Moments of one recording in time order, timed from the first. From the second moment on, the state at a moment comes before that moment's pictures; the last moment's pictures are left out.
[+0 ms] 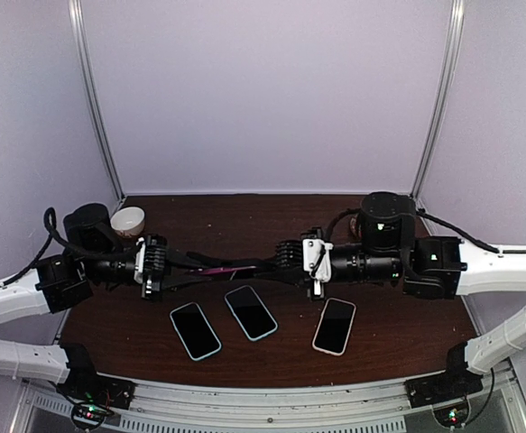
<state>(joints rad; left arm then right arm) -0.85 0.88 0.66 0.14 0.69 0.61 1.18 1.25 1.01 0.07 -0.26 -0.61</state>
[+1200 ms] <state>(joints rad) -0.88 1.01 0.65 0.10 0.44 1.38 1.18 1.09 1.07 -0.29 -0.06 0.15</state>
